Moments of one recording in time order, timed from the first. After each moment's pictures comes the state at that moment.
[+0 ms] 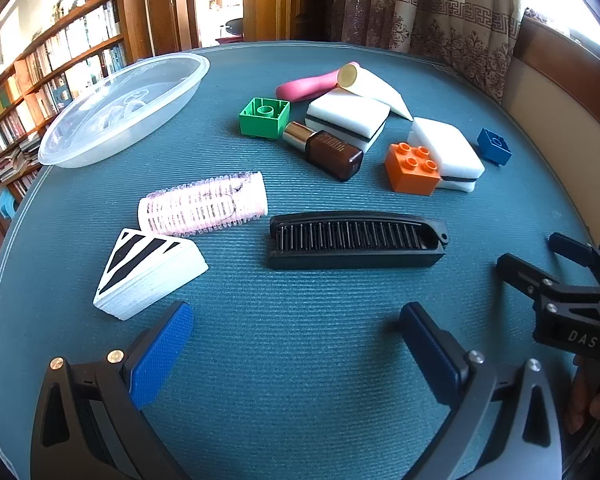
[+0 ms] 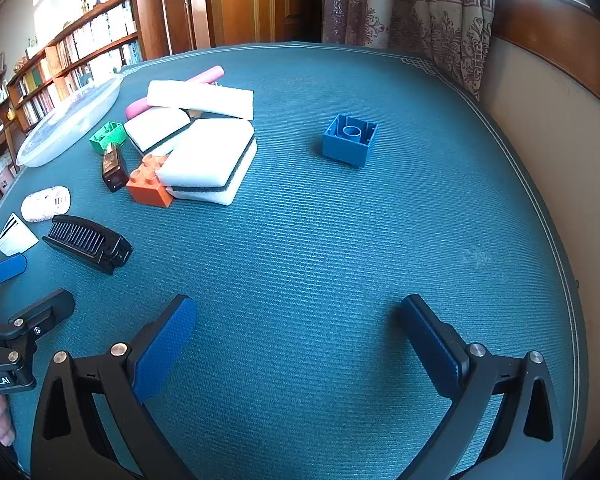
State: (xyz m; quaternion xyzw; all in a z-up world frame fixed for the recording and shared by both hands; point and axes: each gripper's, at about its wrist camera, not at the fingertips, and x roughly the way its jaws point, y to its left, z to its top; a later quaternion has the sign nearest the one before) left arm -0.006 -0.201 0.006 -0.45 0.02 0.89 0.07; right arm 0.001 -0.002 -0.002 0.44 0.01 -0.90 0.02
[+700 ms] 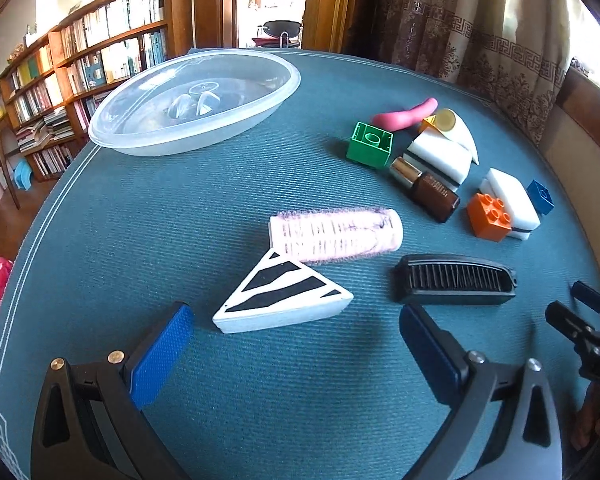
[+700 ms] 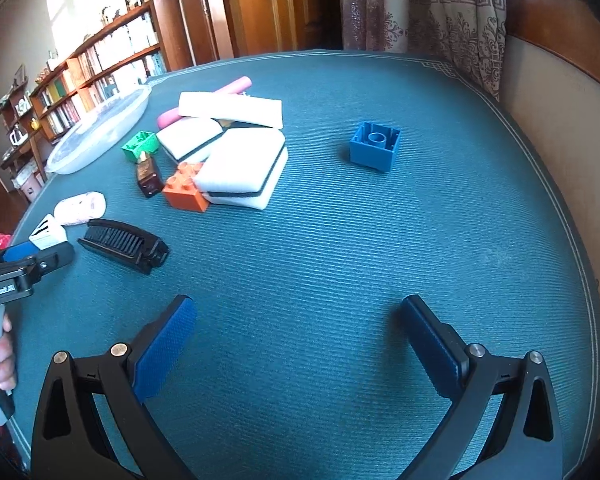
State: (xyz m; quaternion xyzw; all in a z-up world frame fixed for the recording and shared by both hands) left arm -0.026 -0.252 0.009 -0.44 -0.03 0.90 0.03; right arm 0.013 0.000 0.006 0.42 -0.02 -0.90 0.08
